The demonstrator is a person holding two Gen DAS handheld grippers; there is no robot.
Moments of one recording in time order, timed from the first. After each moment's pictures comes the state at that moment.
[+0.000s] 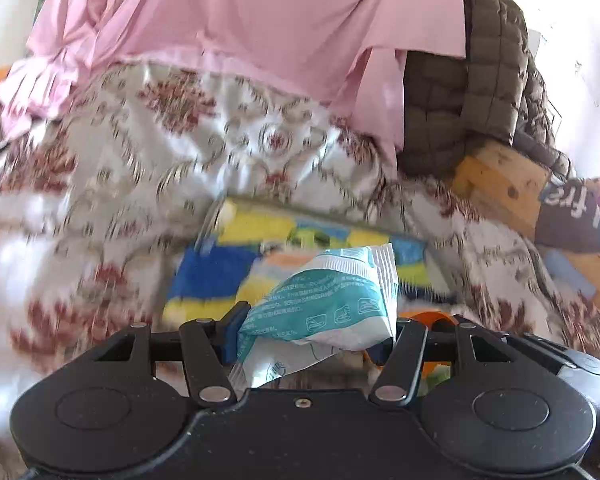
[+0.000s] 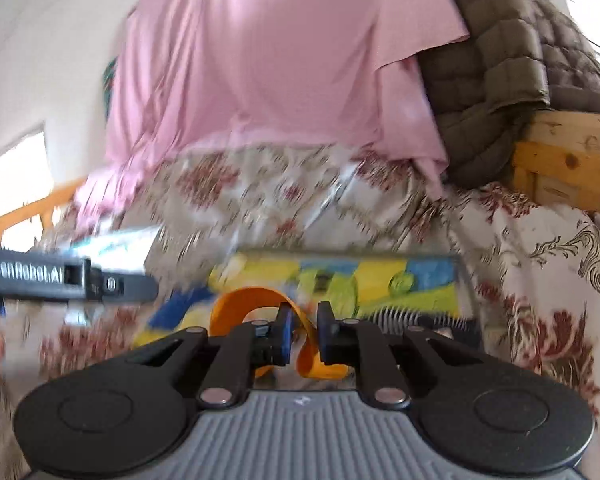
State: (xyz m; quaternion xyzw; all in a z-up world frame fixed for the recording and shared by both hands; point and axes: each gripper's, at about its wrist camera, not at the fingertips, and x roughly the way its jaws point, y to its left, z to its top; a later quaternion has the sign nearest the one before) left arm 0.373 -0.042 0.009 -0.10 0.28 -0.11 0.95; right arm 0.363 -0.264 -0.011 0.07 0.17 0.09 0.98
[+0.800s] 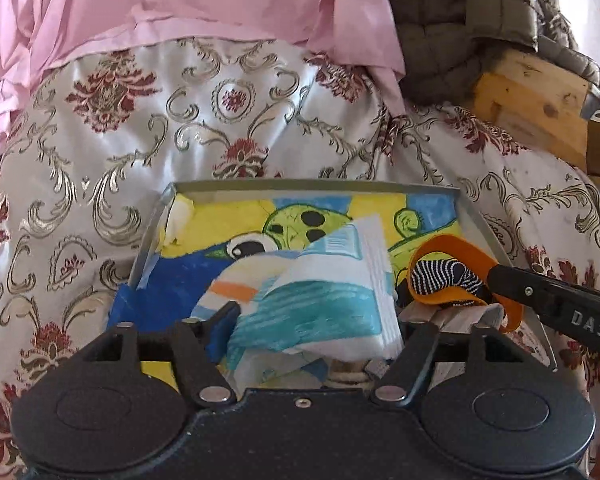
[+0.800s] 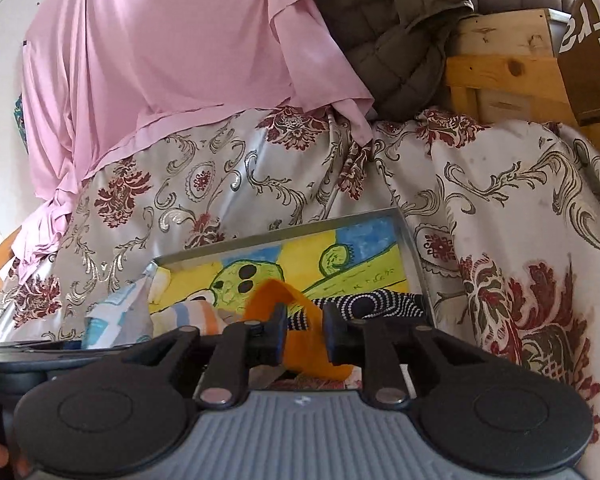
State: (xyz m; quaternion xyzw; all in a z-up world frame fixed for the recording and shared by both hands) left arm 0.479 -0.120 -0.020 0.01 0.36 -0.10 0.93; right arm 0.421 -0.318 -0.027 0.16 0.26 0.03 0.95
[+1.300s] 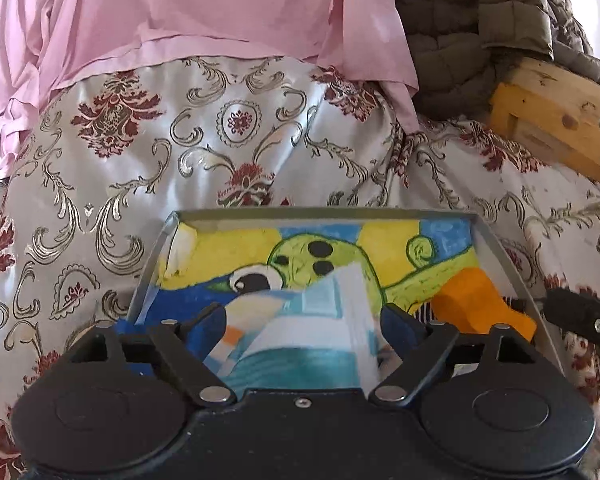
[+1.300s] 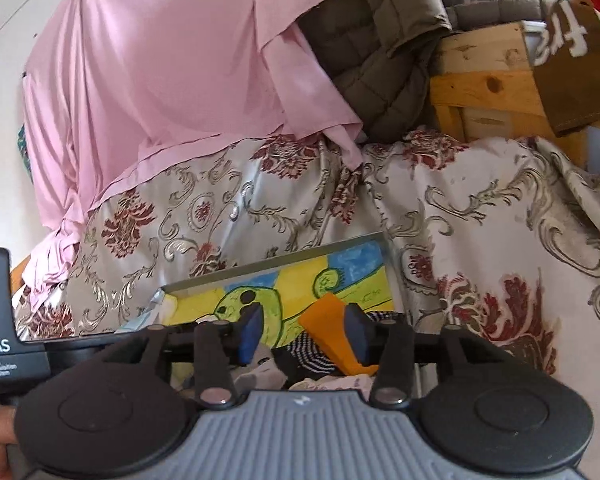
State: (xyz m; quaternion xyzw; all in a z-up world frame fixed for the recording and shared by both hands) left arm 0.499 -0.140 -0.013 0.02 0.33 -0.07 0.94; right arm 0.405 -0.345 -0.015 0.19 0.23 0.03 0.95
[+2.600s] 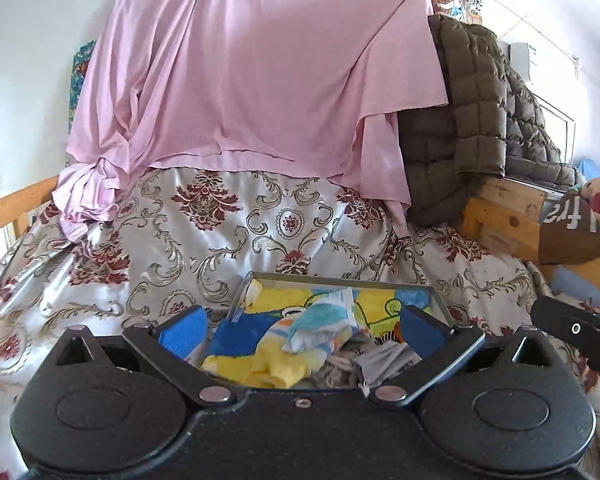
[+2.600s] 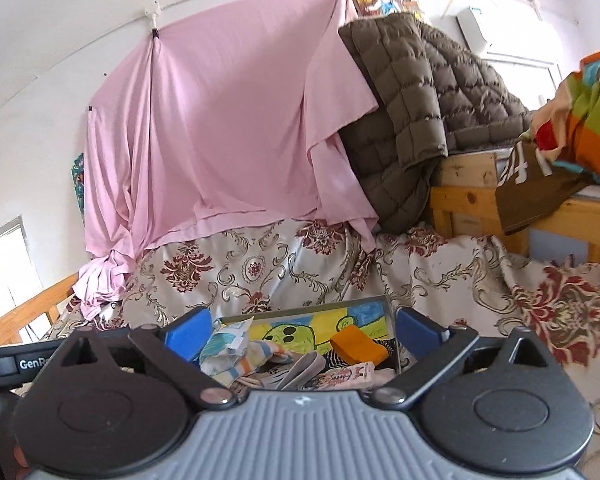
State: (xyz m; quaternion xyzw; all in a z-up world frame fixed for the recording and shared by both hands) left arm 0.270 -0.088 0.073 -0.02 0.18 -0.04 0.98; right arm 0.205 -0.304 0.051 0.13 0.10 0.03 0.99
